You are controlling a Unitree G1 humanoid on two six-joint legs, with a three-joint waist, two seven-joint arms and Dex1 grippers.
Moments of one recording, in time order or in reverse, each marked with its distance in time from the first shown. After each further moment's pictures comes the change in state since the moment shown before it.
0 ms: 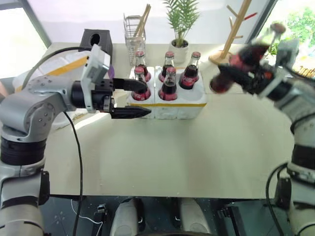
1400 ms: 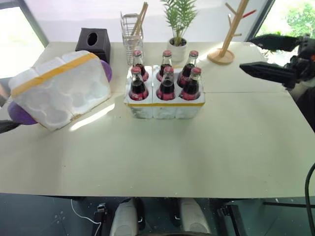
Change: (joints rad) left arm 0.719 0.622 0.614 0.569 0.424 -0.431 -0.319; right arm -0.052 -0.326 -0.063 -0.063 0.050 0.121 0.344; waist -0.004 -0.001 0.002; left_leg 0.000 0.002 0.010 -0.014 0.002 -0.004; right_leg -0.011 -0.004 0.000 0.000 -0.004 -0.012
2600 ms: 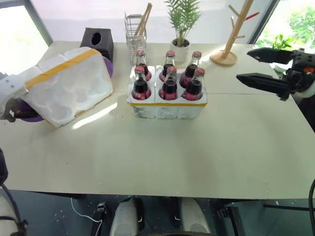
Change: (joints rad) left arm -1.082 -0.294 -0.780 0.981 0.624 -0.469 0.256; right arm 0.133 -0.051 -0.008 -0.031 0.038 0.004 -0.070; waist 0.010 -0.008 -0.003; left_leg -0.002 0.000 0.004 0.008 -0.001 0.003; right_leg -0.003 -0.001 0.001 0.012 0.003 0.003
